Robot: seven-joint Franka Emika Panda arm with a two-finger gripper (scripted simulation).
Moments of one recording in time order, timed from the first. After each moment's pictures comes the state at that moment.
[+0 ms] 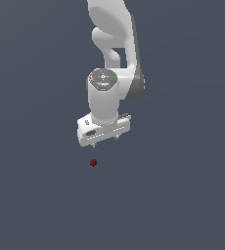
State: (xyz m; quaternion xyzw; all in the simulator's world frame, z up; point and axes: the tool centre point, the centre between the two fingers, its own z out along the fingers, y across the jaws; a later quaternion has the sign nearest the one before) arm 0.025 -0.030 0.151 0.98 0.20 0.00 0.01
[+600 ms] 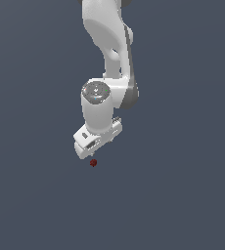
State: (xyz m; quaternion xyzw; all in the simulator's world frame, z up) arm 0.040 -0.048 0.126 0.94 0.35 0.00 0.01
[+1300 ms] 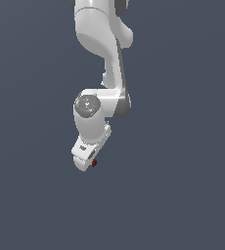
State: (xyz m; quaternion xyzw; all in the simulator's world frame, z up) arm 0.055 -0.070 0.095 0.86 0.50 0.00 0.01
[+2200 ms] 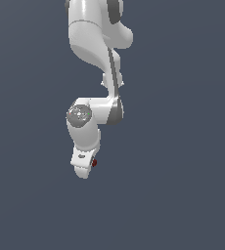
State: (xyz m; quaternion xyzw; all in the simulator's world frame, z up) arm 0.066 -0.090 0.068 0.78 0.63 0.00 0.00
